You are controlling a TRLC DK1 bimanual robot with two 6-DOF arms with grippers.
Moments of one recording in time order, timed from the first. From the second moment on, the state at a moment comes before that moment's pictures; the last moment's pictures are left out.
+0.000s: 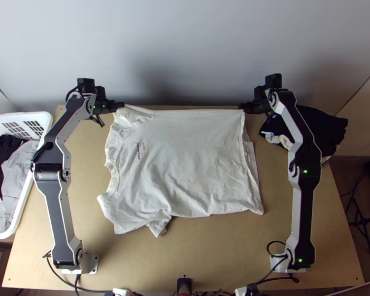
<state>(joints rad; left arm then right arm) 0.03 2.29 2.03 -0.46 0.23 -0.11 0.06 2.47 2.32 -0.79 -0.26 0.04</state>
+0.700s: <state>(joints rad) 0.00 2.25 2.04 -0.45 0.23 -0.12 0.06 2.43 2.32 -0.78 -0.25 0.03</state>
